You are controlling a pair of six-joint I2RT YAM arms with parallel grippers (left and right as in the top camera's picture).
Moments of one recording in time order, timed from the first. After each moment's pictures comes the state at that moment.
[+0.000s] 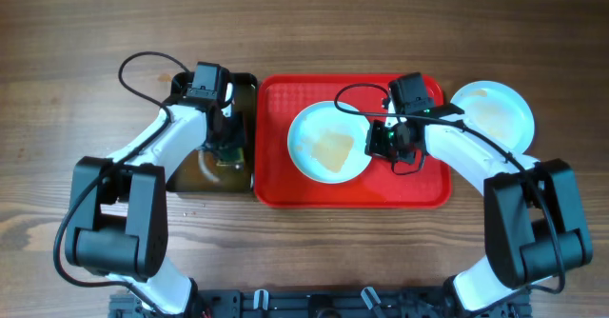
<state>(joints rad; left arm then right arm) -0.18 1.81 1.04 -0.57 0.06 -0.26 0.27 1.76 0.95 -0.54 -0.28 0.50</state>
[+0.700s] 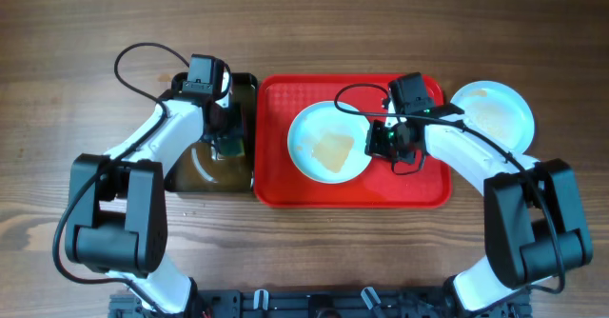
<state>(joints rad) -0.16 1.82 1.08 -0.56 0.09 -0.23 0.27 1.76 0.95 -0.54 -0.28 0.50</state>
